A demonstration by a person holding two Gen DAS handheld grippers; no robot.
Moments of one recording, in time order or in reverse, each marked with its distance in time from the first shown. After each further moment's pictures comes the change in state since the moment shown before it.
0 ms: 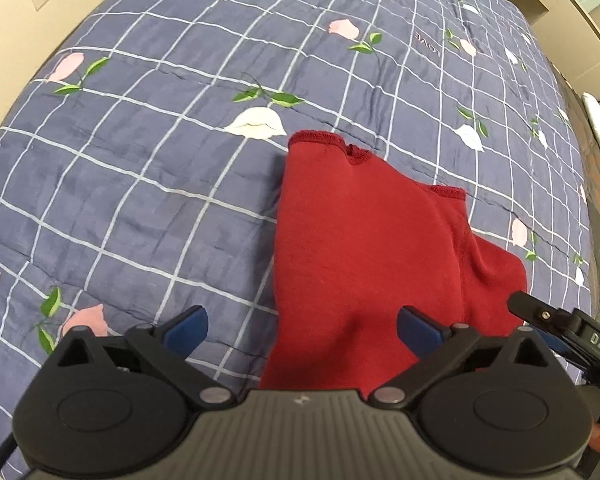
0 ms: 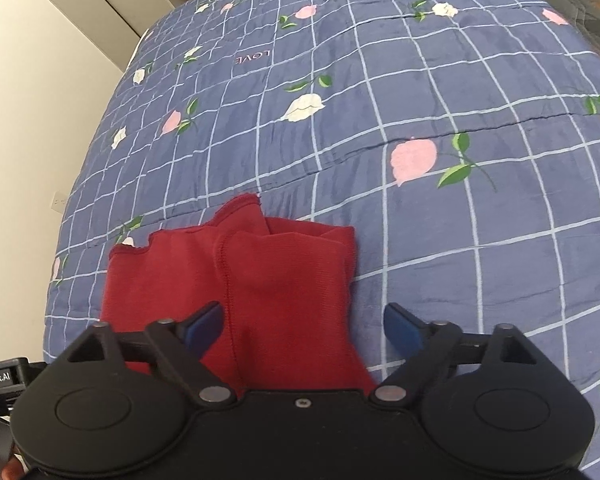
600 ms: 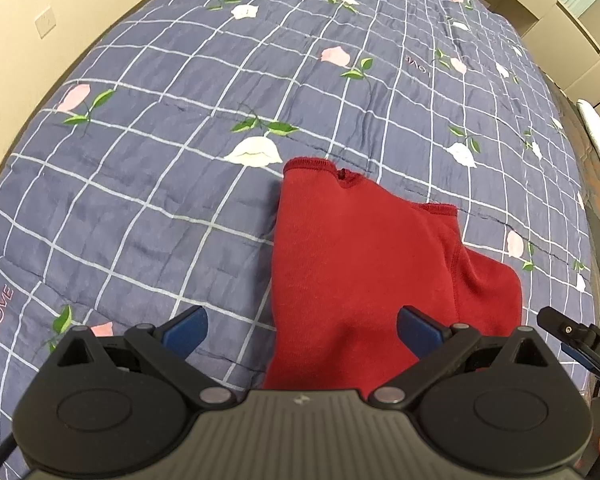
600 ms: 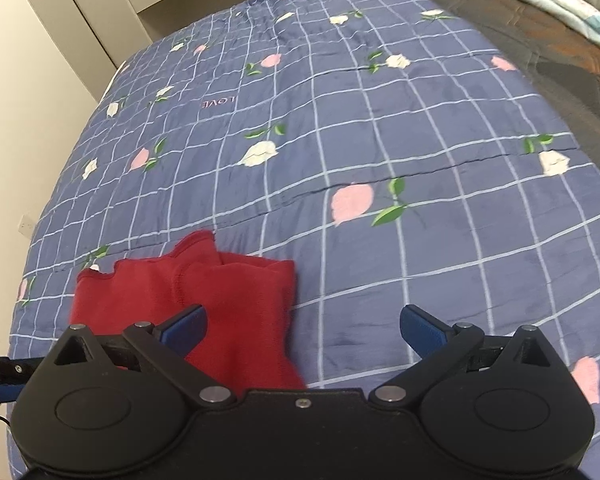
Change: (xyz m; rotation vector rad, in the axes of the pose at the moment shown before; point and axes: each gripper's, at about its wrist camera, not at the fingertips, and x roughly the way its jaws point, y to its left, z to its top) left arm -0.015 -0.009 -0.004 0.036 -0.085 0.021; right arm -0.032 -0.015 -0.009 -0.020 -0.145 -0.128
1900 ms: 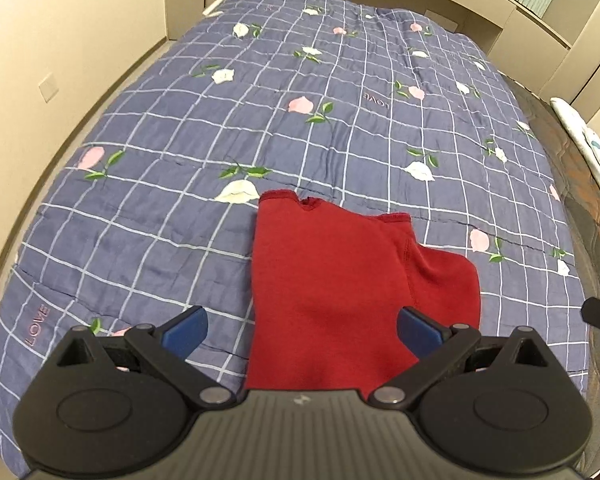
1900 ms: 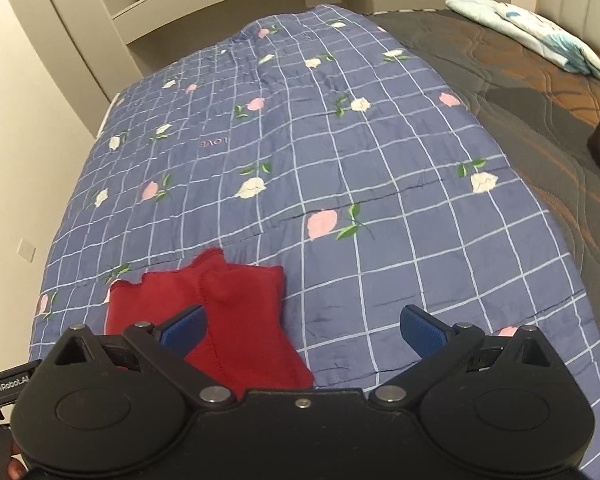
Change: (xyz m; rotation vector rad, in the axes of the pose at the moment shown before) left arm -0.072 -0.037 -0.039 0.109 -0.159 0.044; right arm -0.115 0.006 -0.007 0.030 -0.069 -0.038
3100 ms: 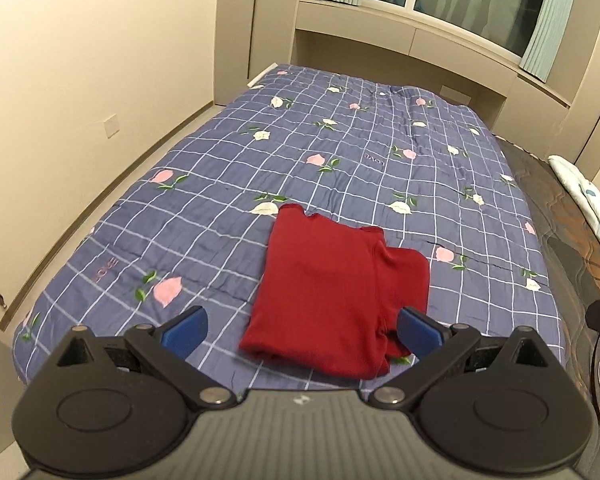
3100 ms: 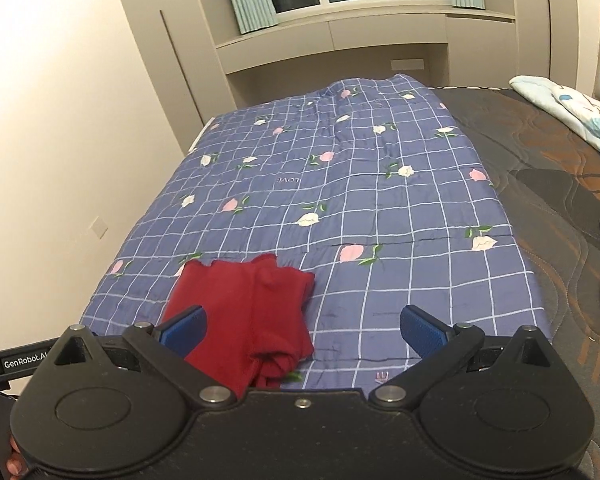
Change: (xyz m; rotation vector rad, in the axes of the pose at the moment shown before) left arm -0.148 -0.044 -0.133 -0.080 -0.256 0.090; right arm -0.146 -0.057 -0.058 -0.214 -0.157 0.200
